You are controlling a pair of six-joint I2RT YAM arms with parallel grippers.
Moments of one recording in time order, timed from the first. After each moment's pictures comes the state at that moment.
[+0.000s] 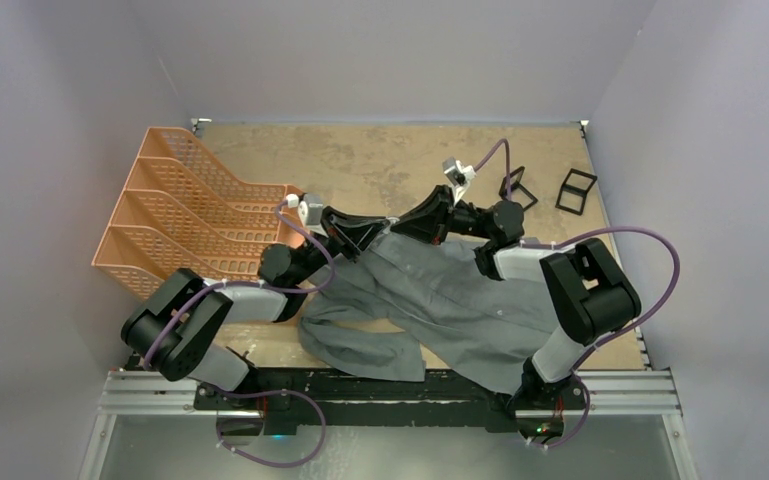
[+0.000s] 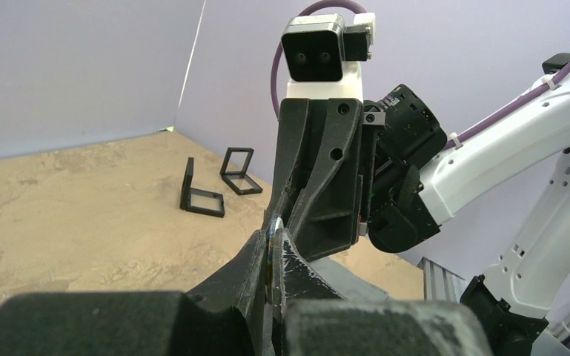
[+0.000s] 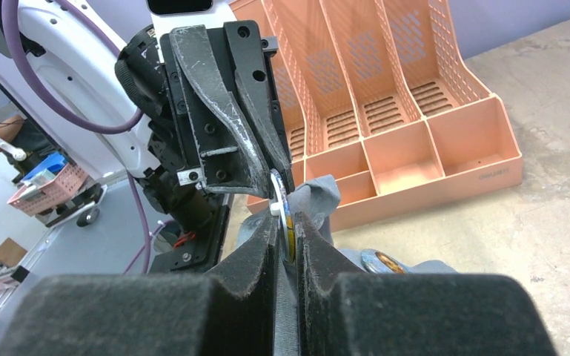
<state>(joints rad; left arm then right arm) -0.61 1.48 0.42 1.50 0.39 -0.57 0.41 1.66 0.69 1.41 -1.05 0.80</state>
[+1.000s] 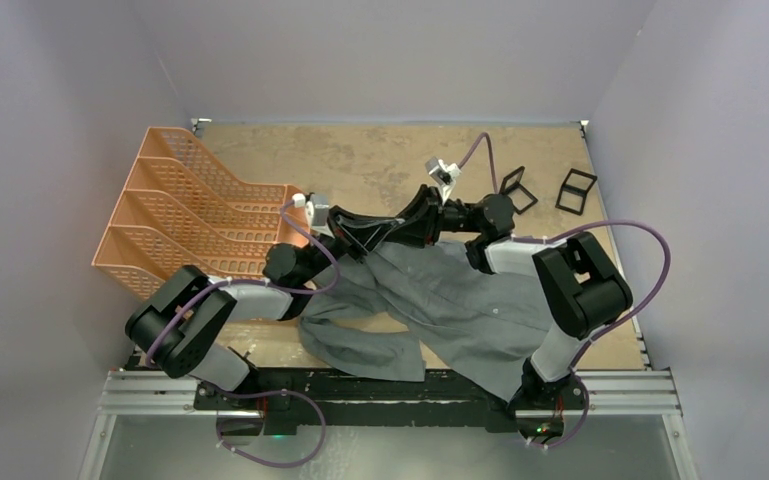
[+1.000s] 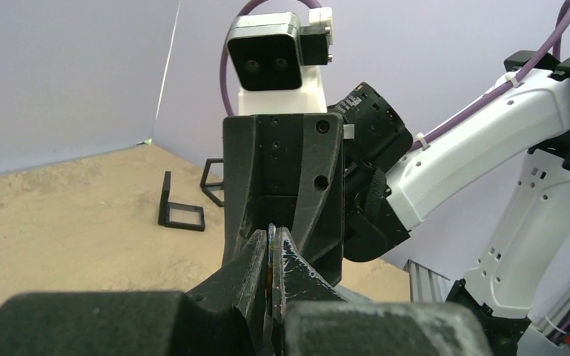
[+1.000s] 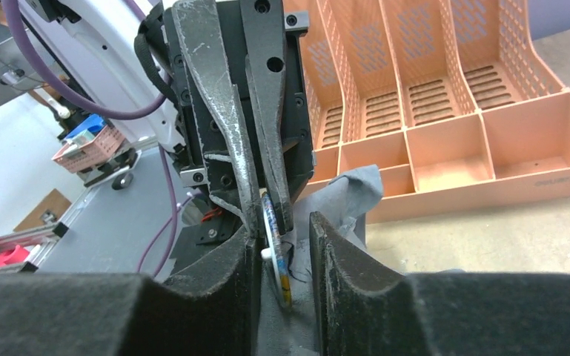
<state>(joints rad) -0.66 1.50 0.46 1.52 0.39 -0.56 0.45 1.71 0.77 1.40 -1.15 0.84</state>
